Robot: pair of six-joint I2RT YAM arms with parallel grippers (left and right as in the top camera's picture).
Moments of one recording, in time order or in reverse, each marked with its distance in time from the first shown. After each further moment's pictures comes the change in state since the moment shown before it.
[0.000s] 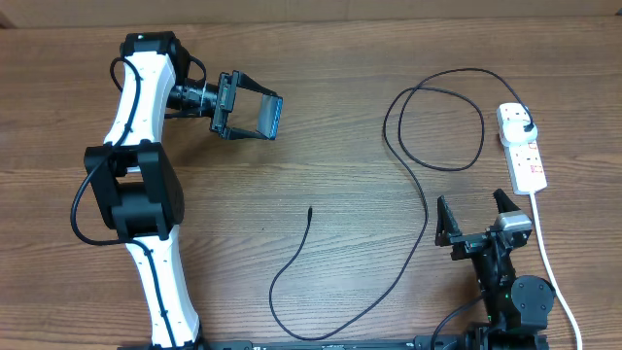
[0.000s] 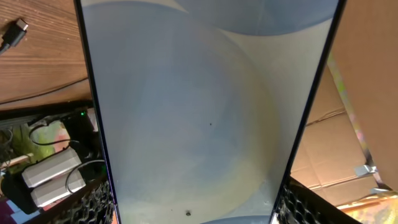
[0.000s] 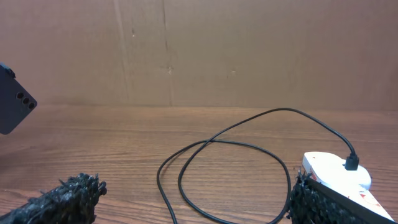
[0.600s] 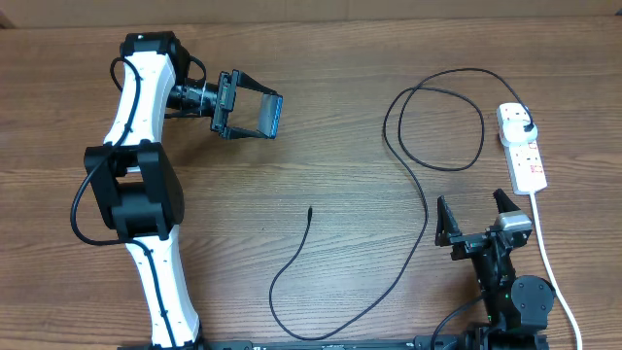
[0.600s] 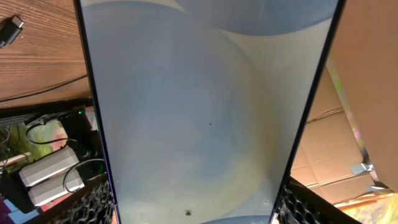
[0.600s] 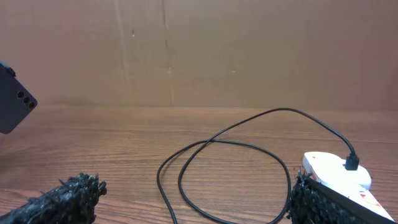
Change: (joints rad) left arm 0.000 0.000 0.000 0.000 0.009 -0.003; right arm 0.000 0.000 0.000 0.000 0.000 0.000
